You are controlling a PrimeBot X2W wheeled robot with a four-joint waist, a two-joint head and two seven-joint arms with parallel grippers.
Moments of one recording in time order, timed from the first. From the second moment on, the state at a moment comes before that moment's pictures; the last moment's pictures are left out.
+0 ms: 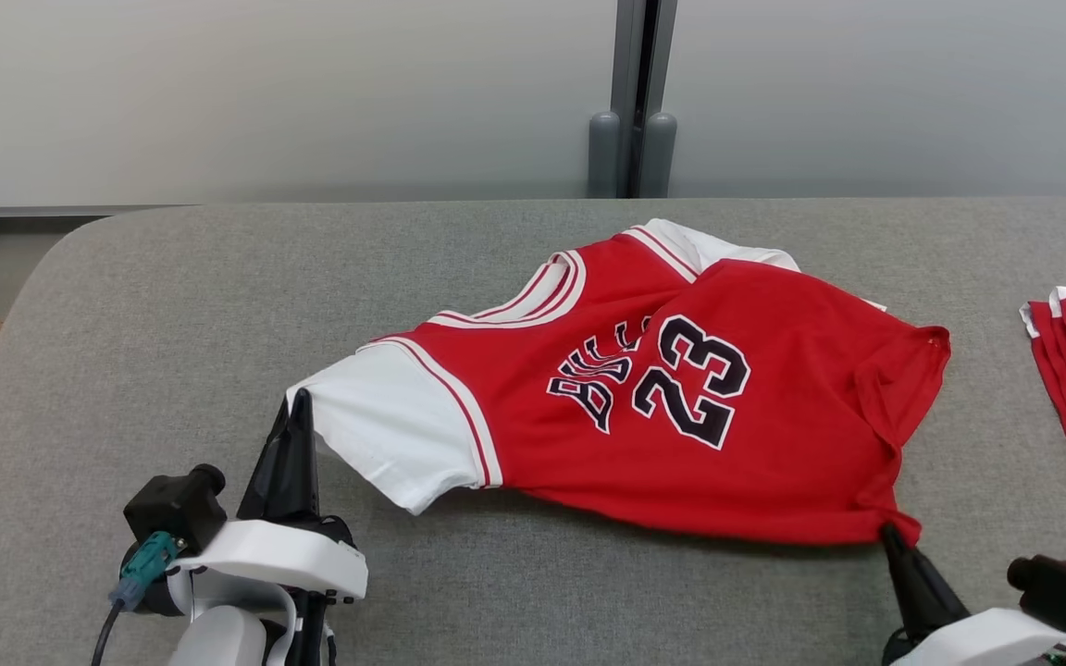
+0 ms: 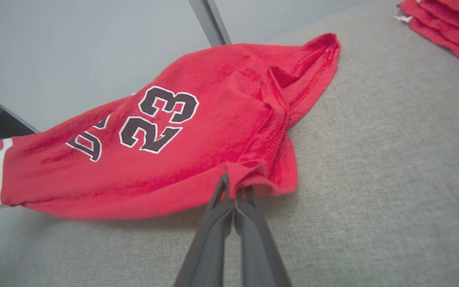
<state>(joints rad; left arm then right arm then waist) -0.18 0.05 -0.16 0.35 -0.43 0.01 -0.26 0.03 -0.14 0.13 0.32 0.59 0.13 -0.01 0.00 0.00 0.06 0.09</state>
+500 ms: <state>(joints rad) -0.27 0.05 -0.13 0.12 -0.71 -0.04 -0.26 -0.12 -0.32 0.16 -0.04 0.65 0.13 -0.13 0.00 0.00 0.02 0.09</state>
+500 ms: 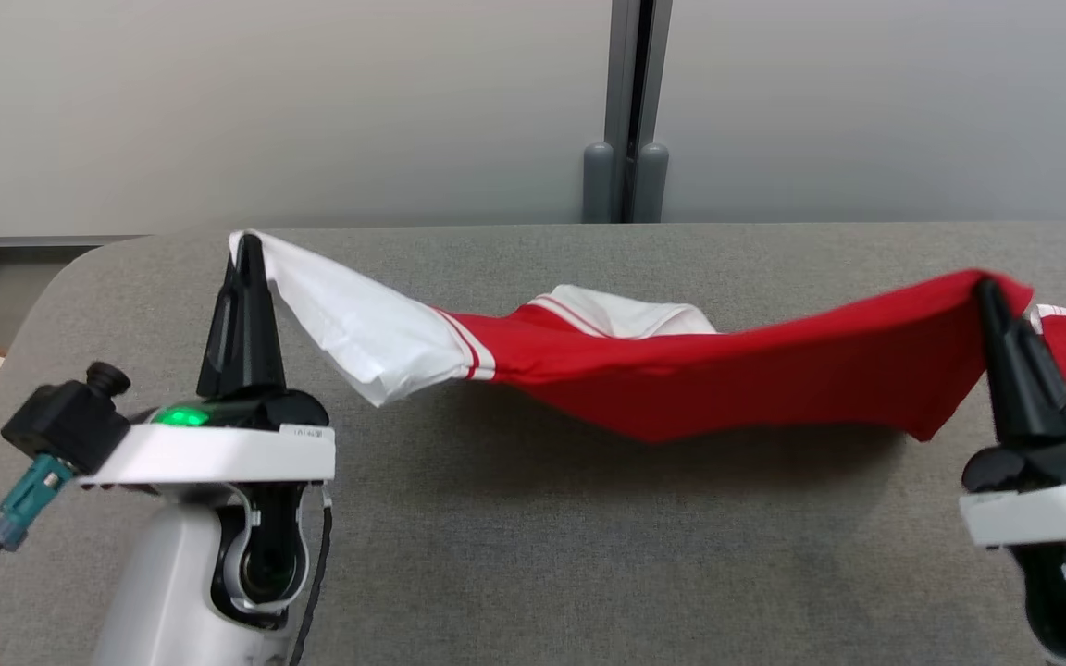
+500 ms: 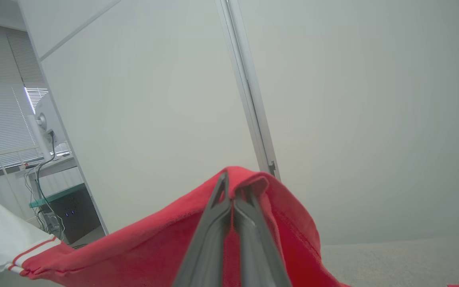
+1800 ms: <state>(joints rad) -1.38 0.09 -0.02 0.42 -1.00 0.19 -0.17 -1.29 -0.31 0.10 0.40 0.54 0.13 0.14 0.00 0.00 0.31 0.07</state>
